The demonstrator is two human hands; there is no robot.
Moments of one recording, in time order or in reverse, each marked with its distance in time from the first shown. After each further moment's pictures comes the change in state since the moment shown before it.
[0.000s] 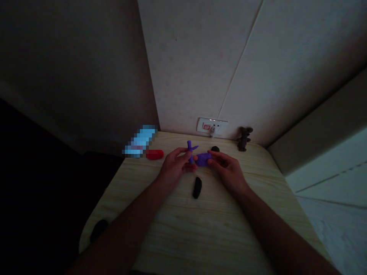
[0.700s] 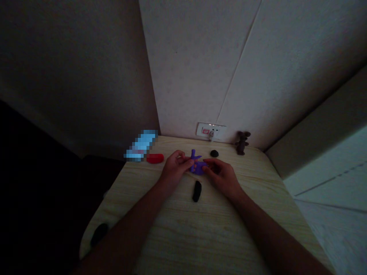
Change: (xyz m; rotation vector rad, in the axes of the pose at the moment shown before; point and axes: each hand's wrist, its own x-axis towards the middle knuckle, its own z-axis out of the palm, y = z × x) left_hand 0.003 -0.001 0.000 0.048 -0.024 0.118; right_hand 0.001 0.009 0.001 -0.421 -0.076 -0.129
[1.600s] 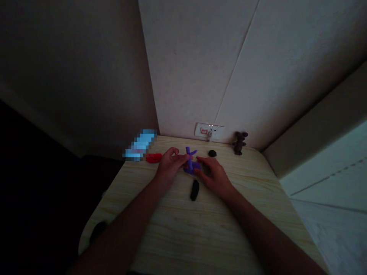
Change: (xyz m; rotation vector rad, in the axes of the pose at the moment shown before) left_hand 0.006 0.007 -0.004 -0.015 0.048 0.035; right_hand -0.001 -0.006 0.009 -0.236 -0.038 -0.249
